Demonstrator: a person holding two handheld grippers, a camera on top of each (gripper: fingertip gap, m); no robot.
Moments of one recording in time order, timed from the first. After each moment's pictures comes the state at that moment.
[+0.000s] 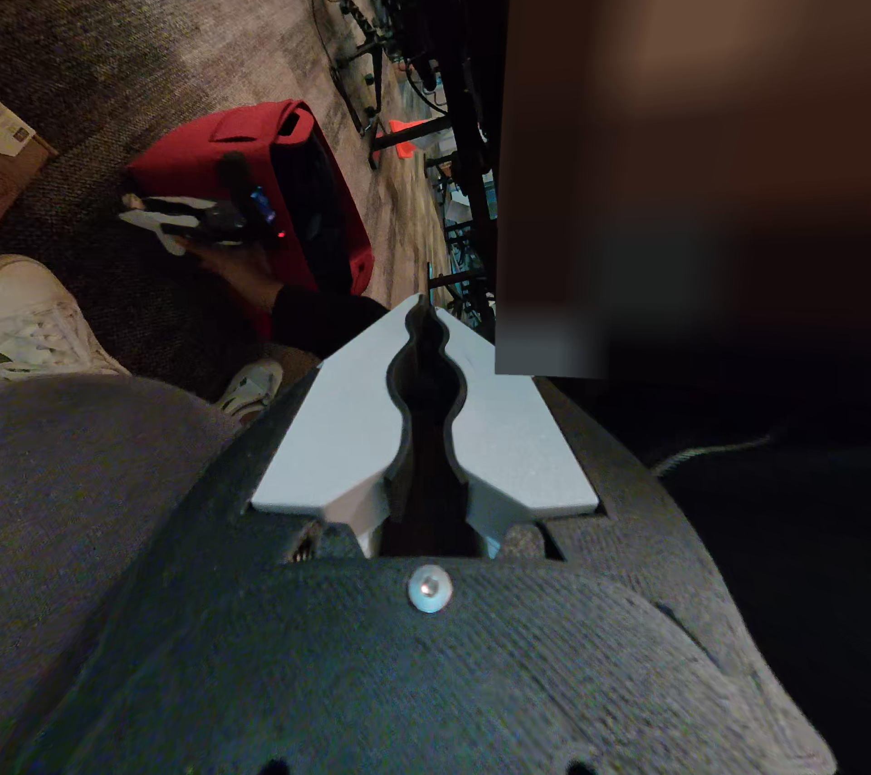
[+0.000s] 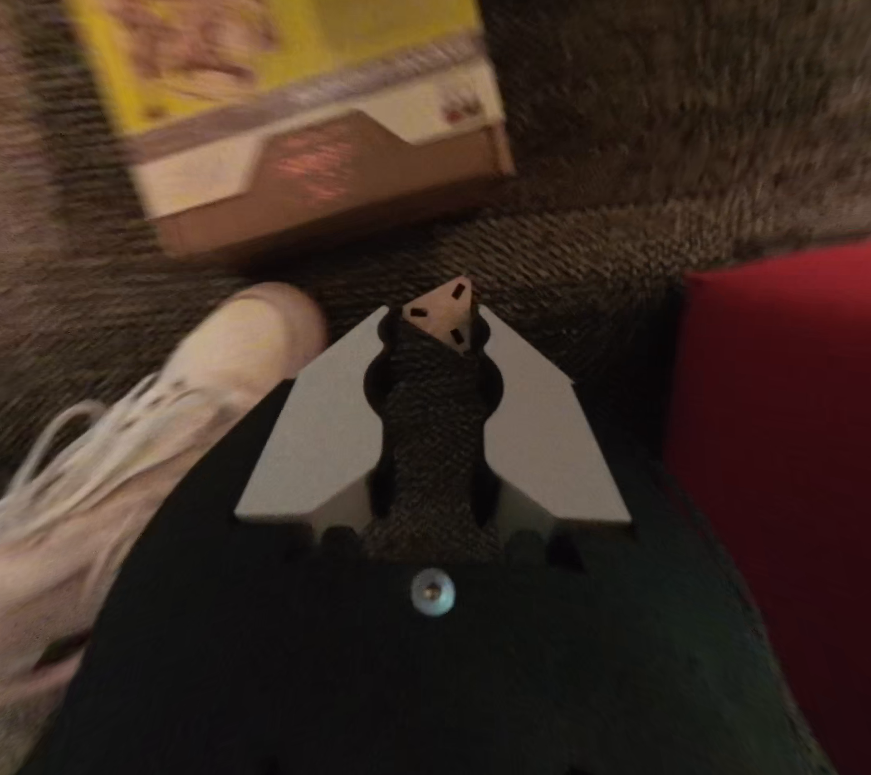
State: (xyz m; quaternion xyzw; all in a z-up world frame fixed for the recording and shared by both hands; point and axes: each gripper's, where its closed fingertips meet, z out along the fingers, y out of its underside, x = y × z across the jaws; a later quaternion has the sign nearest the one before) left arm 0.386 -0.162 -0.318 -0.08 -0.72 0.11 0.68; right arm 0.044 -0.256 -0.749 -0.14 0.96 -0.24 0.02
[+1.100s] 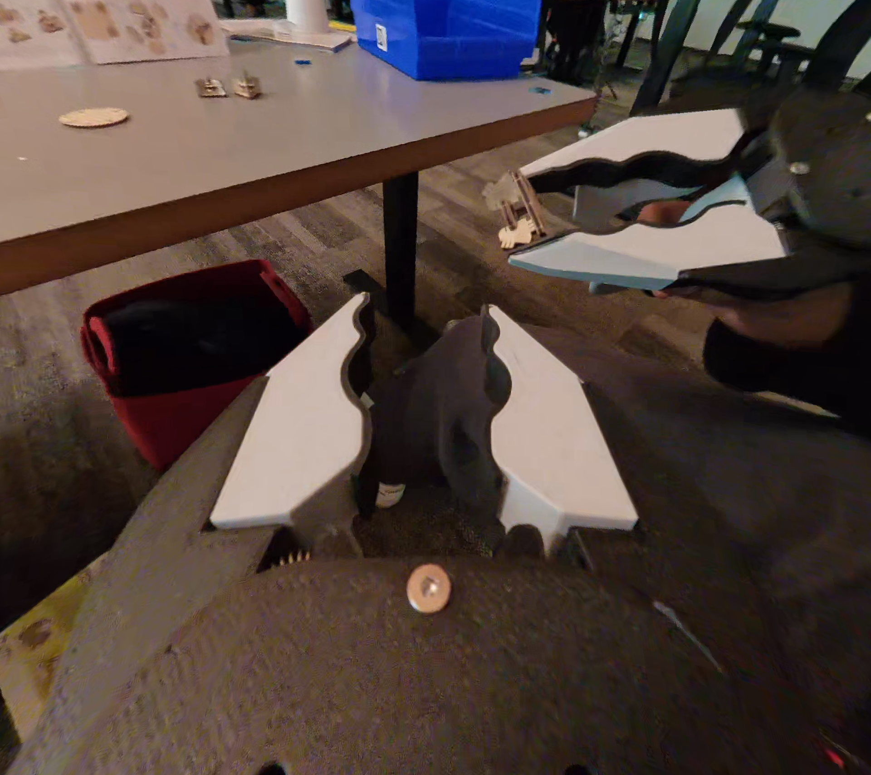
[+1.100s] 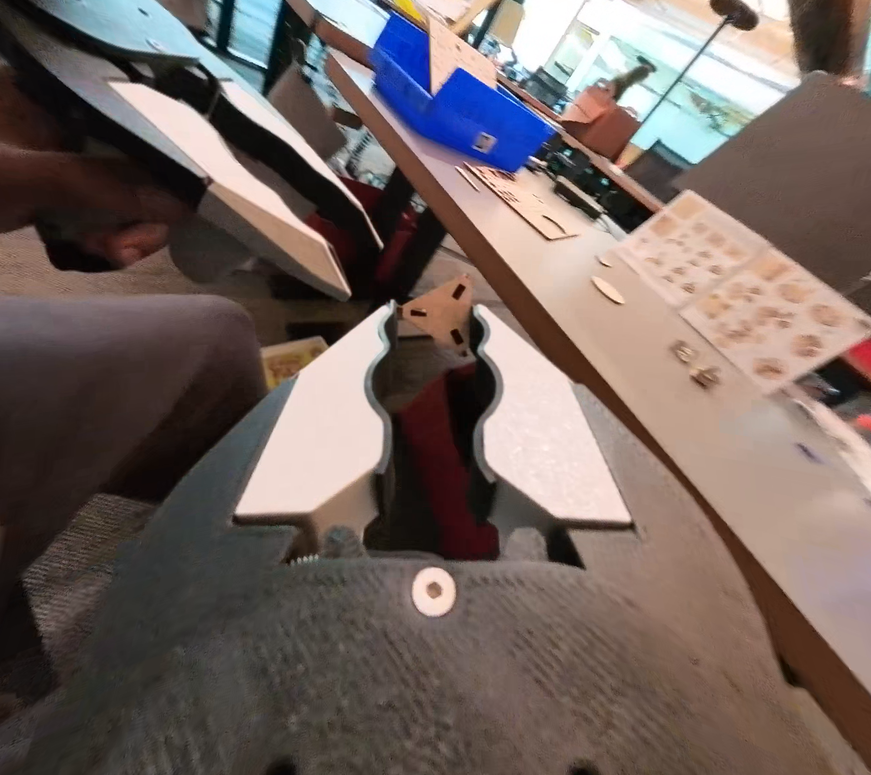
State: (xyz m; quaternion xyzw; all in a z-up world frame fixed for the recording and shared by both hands) left arm 0.288 0.124 -0.149 -0.64 -0.45 0.32 0.53; right arm 0.272 0.149 -0.124 -0.07 0.75 -0.60 -0.27
